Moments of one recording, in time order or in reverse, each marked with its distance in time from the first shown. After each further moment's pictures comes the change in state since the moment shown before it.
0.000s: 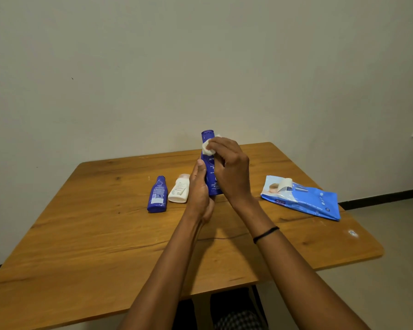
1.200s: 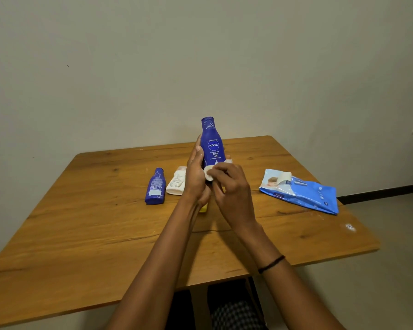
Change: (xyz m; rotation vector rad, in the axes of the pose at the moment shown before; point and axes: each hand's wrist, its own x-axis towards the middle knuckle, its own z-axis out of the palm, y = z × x) left_hand 0.011 0.012 0.008 -0.076 -0.052 -0.049; right_hand -0.073 0.005 -0.009 -0.052 -0.176 0.074
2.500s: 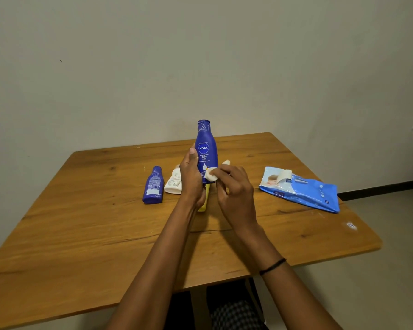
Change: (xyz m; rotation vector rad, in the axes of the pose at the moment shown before) left_hand 0.014 -0.013 -0.020 0.248 0.210 0.118; right_hand -0.007 0.013 0.005 0.007 0.070 -0.008
